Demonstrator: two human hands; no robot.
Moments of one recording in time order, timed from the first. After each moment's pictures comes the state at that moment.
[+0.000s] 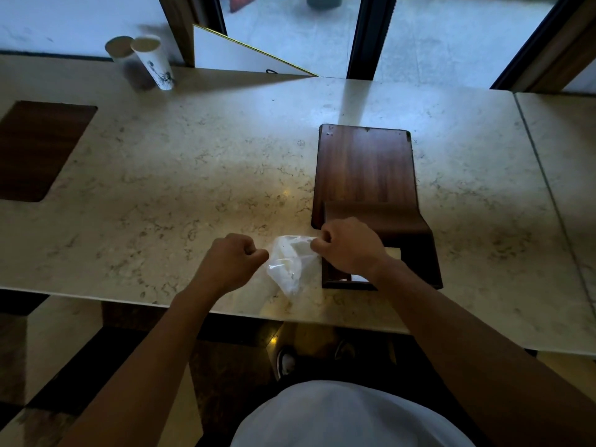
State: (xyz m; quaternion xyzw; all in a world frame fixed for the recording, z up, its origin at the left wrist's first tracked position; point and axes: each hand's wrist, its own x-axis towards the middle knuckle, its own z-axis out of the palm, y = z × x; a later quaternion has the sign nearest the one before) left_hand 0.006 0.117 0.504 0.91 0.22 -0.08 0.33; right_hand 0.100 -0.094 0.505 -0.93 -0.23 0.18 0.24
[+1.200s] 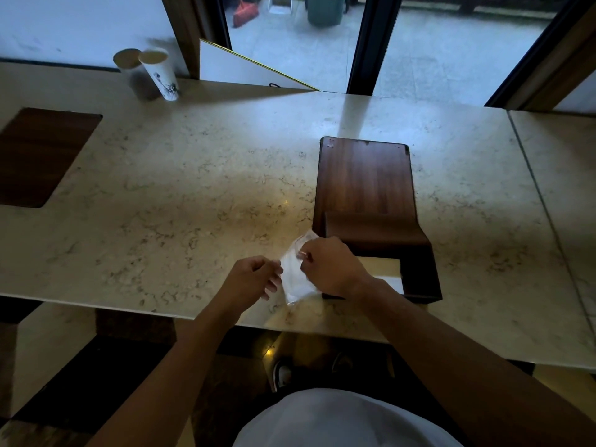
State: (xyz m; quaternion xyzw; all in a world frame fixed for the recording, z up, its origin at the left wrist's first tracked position) left_hand -0.006 0.098 0.483 0.72 0.29 -0.13 0.62; right_hand 0.078 -0.069 0.515 -0.91 -0.27 0.21 0.23
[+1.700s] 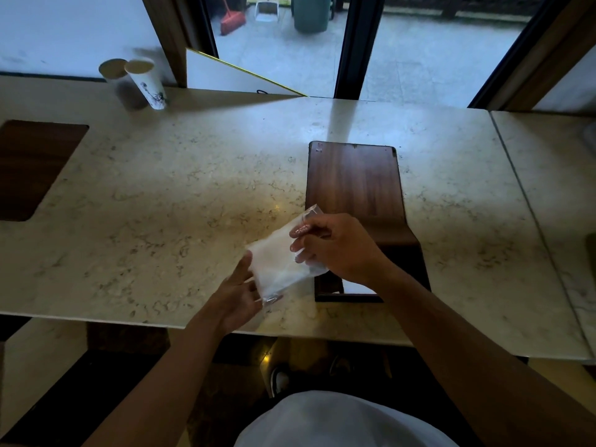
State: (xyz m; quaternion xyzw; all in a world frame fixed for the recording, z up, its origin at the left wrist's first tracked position) left_hand -0.007 0.108 0.448 0.35 0.36 -0.16 0.85; right_hand 0.091 -0.093 0.558 -0.77 -0.19 0.23 0.56
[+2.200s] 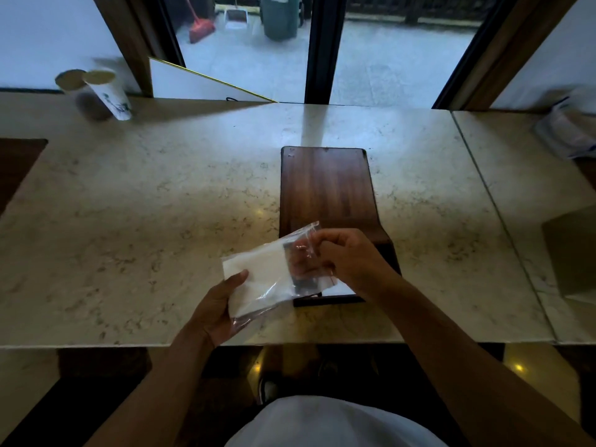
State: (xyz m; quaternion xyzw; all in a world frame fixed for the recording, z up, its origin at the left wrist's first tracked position) left_hand -0.004 0.086 0.452 0.29 0.30 -0.18 0.89; right_hand 0.083 -0.146 0.560 -0.65 -0.07 0.32 0.68
